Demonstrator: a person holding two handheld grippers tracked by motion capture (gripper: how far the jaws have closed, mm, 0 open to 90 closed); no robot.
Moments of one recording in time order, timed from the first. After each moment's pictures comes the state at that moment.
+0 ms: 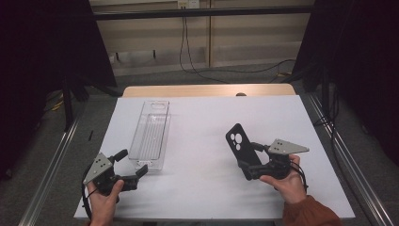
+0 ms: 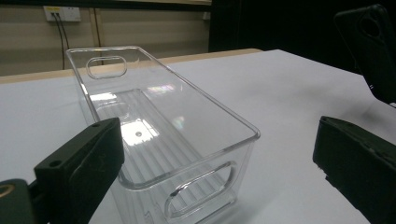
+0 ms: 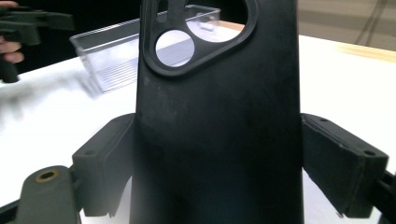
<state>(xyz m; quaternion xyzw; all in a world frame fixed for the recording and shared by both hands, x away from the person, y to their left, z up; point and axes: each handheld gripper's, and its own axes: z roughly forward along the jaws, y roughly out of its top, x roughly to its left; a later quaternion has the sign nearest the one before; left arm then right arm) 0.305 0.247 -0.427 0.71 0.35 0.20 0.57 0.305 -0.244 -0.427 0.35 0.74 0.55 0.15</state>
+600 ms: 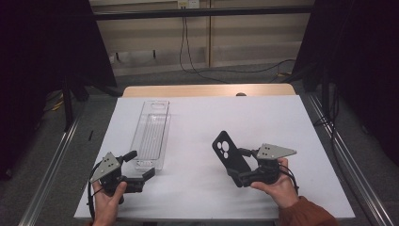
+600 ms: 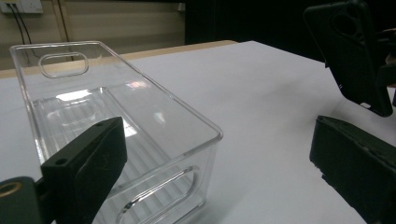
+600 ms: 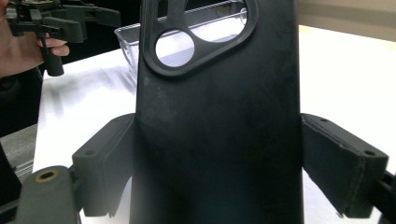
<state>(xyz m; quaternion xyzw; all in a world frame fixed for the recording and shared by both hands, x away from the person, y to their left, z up) 0.307 0.230 -0.426 0.74 0.32 0.16 0.57 0.300 -0.215 -0.429 0.31 0.76 0.56 0.11</state>
